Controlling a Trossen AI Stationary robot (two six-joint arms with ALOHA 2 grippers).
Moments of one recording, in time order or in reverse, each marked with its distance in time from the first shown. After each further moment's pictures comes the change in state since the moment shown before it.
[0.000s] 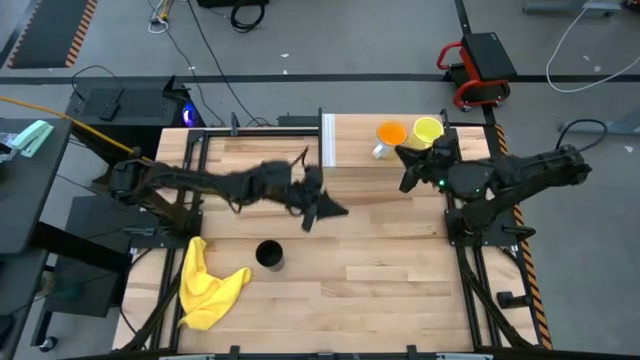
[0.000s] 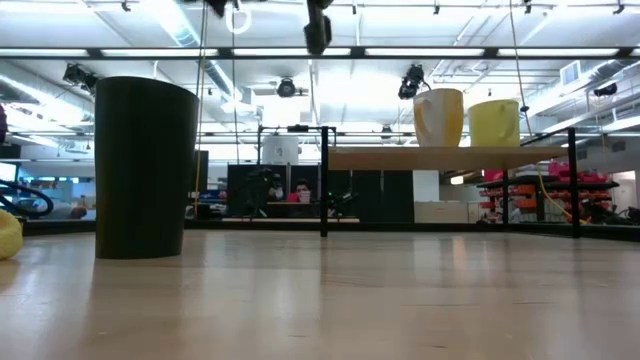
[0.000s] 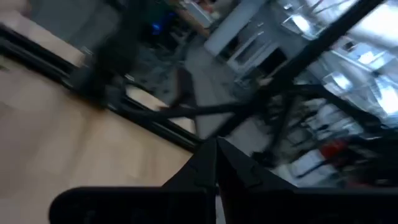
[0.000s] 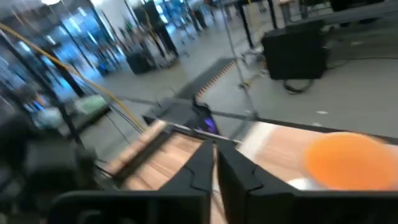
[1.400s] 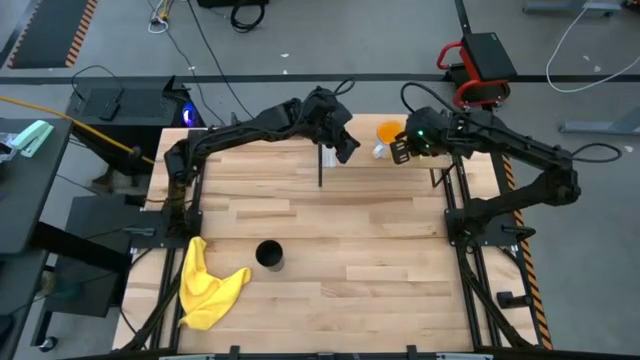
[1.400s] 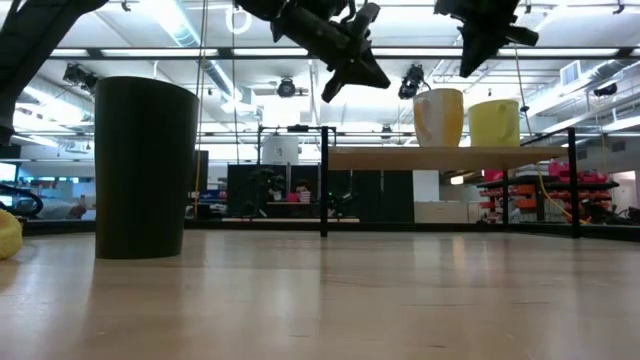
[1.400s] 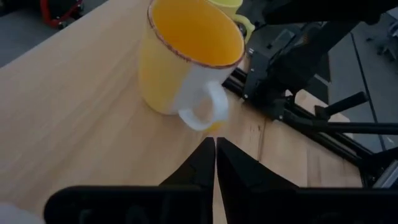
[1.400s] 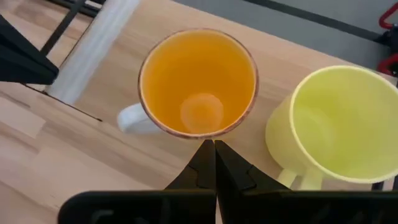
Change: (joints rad) left arm 0.365 0.421 0.781 -0.858 0.004 0.383; right arm -0.634 0.237 0.296 -0.745 -0.627 0.029
